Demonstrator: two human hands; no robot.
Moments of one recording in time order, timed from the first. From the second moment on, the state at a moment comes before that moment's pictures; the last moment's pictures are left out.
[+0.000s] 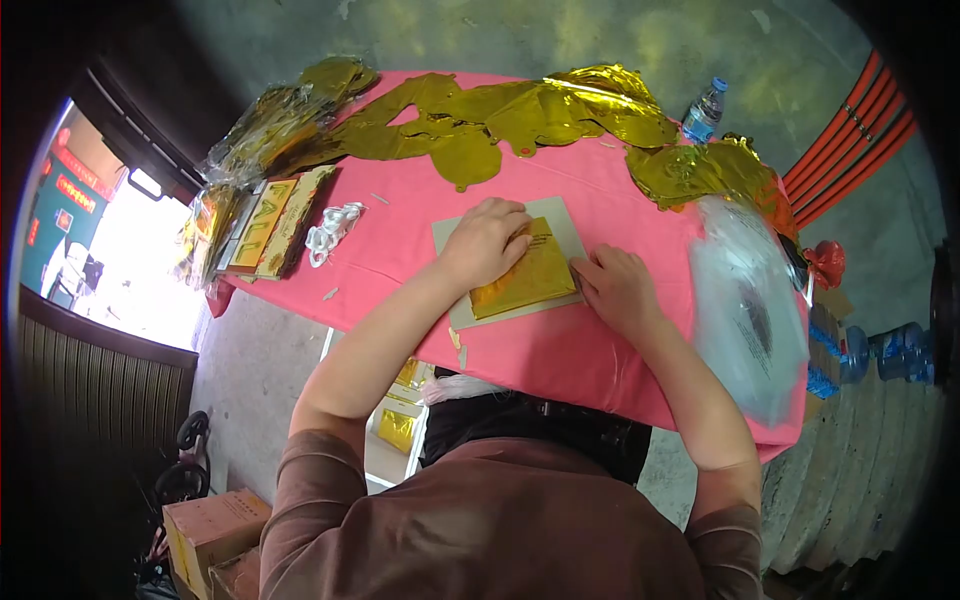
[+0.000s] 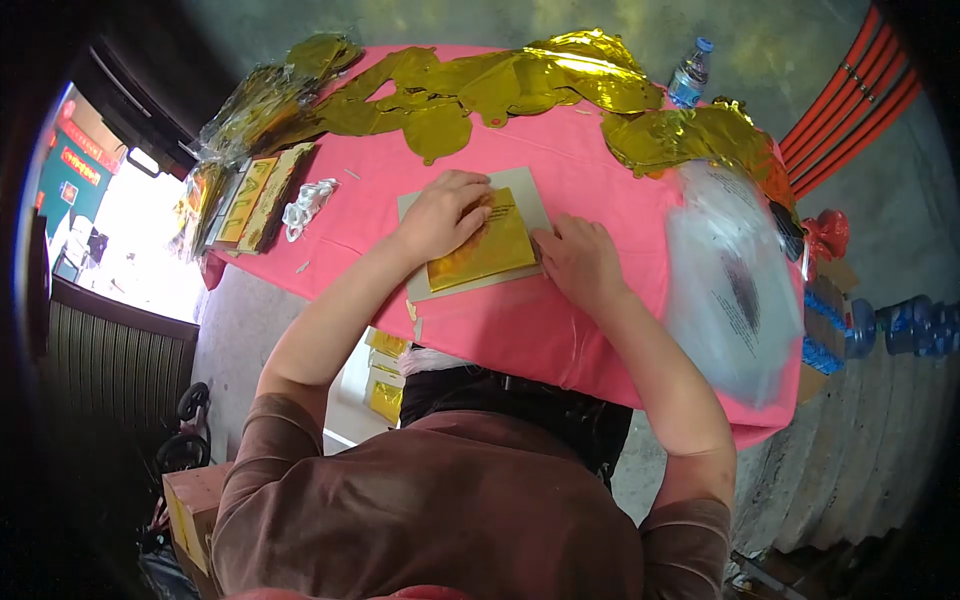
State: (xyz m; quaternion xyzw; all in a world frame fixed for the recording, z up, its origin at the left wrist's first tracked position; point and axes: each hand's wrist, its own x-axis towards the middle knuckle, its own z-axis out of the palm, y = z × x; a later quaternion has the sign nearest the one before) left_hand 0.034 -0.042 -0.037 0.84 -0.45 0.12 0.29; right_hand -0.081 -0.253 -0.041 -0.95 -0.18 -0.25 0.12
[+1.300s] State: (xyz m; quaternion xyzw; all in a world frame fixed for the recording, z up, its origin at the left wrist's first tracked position) left_hand 0.045 -0.060 -0.047 0.82 -0.50 0.09 0.27; right_hand -0.090 -0.272 -0.009 -0.96 -0.13 -0.01 0.25
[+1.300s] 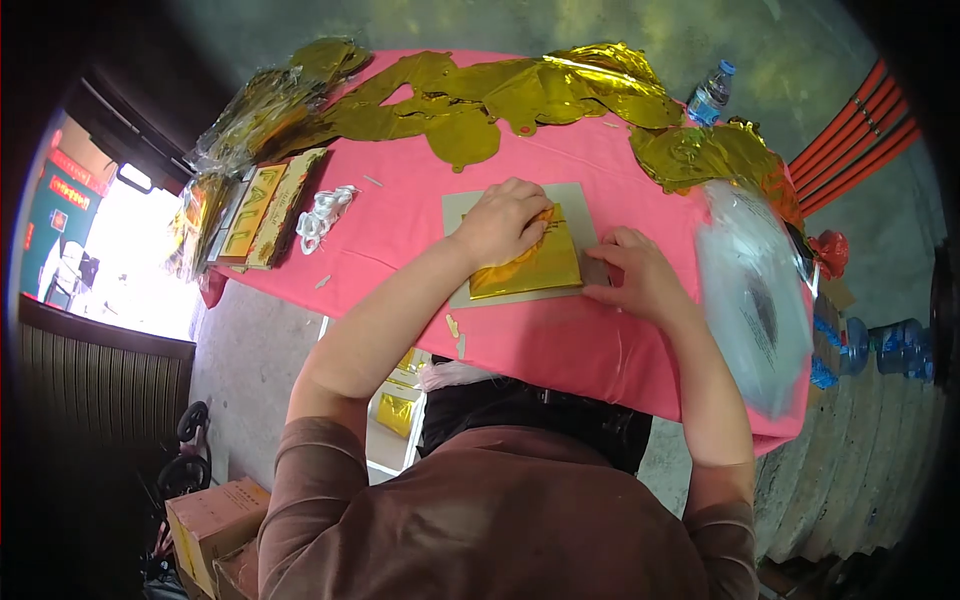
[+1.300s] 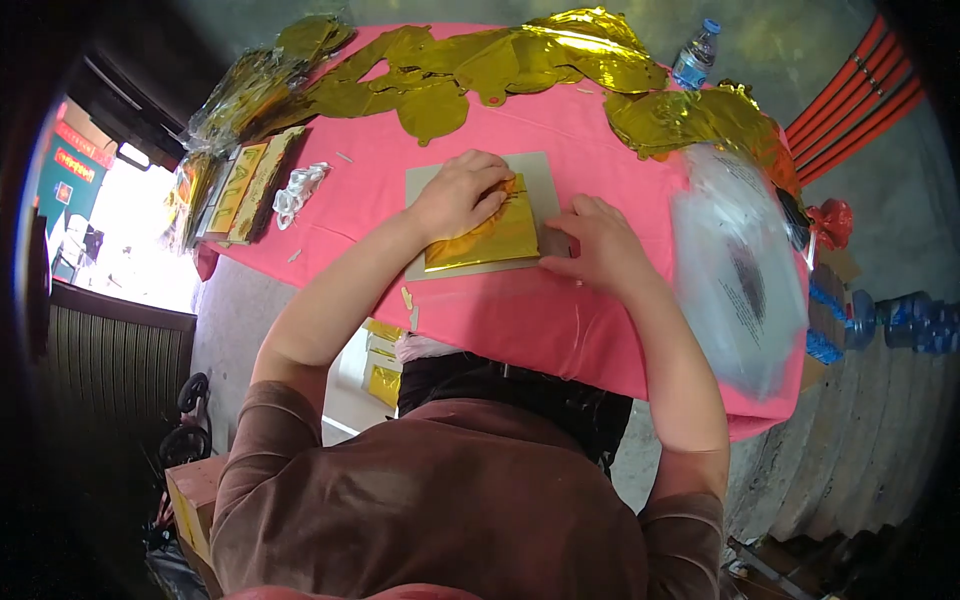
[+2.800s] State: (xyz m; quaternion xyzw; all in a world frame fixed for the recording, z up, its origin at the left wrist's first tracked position) left_hand -0.002 -0.007 -0.030 0.81 -0.50 -0.05 0.31; right_hand -0.105 -0.186 -0.015 -0.94 -0.26 0.01 0.23
